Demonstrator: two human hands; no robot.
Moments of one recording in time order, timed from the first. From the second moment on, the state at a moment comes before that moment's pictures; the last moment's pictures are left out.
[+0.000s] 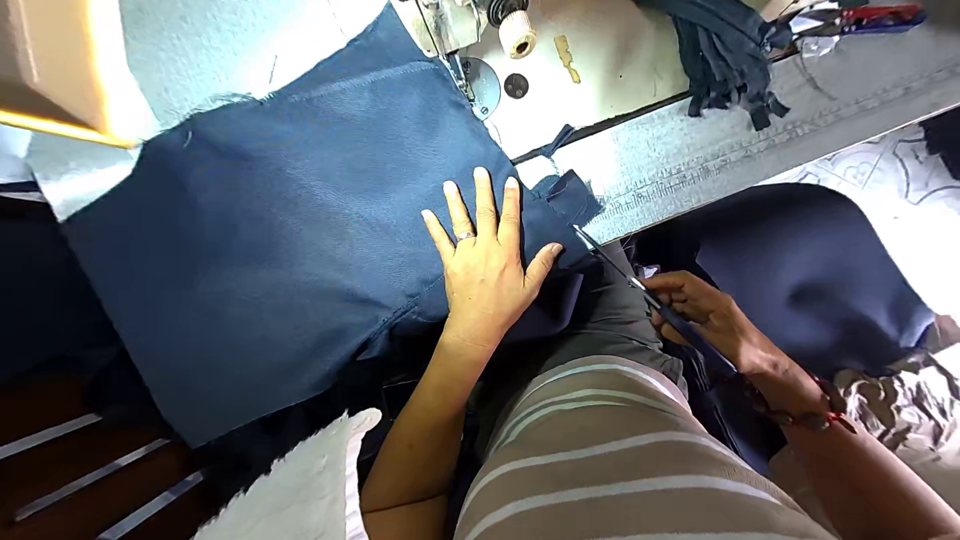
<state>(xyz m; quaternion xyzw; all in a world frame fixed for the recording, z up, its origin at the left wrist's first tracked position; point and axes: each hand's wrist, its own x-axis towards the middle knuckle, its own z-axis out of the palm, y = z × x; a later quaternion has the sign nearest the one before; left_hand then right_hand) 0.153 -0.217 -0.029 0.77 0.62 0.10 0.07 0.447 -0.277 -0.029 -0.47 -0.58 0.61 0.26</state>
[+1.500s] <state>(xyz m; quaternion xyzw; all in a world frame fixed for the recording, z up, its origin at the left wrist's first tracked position) 0.162 -0.226 -0.033 0.77 0.62 0.11 0.06 0.396 -0.254 -0.033 -0.47 -0.62 0.54 0.31</state>
